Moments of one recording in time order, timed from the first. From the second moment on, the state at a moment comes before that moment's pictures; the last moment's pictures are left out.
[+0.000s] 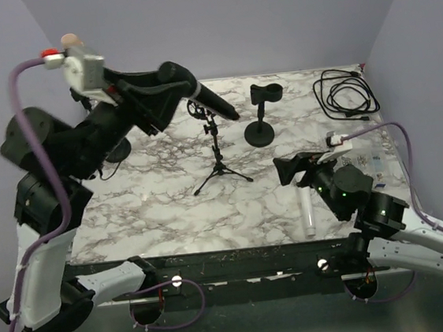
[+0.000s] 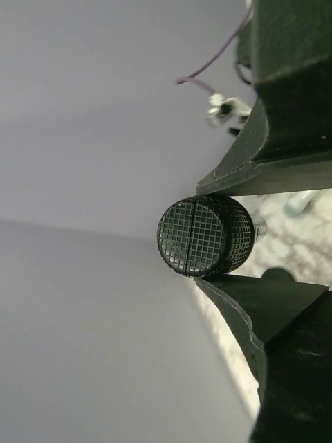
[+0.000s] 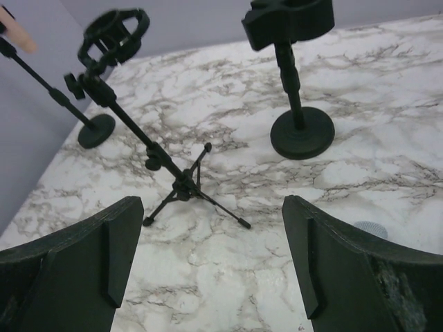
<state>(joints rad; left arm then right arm) -0.67 1.09 1.92 -0.49 0.10 -0.21 1.04 0.67 0.68 -0.14 0.69 0.40</state>
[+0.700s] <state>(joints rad) -0.87 1.71 1.66 -0.57 0.41 -0.57 1.04 0.31 0.85 -0.28 0.74 0.36</state>
